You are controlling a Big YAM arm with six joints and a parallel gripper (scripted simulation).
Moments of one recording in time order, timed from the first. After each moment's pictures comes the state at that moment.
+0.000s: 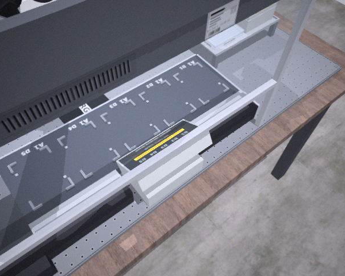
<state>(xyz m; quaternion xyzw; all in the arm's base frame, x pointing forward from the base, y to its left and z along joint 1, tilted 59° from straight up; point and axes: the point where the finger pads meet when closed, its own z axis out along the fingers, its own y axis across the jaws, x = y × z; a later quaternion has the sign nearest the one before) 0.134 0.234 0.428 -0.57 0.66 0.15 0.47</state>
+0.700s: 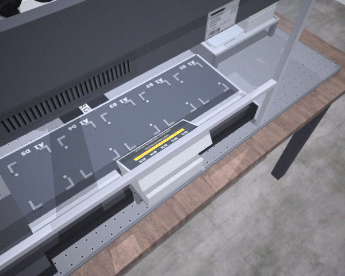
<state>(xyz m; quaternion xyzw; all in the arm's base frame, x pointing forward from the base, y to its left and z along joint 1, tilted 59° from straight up) 0.125 0.288 0.490 -0.57 0.66 0.16 0.47</state>
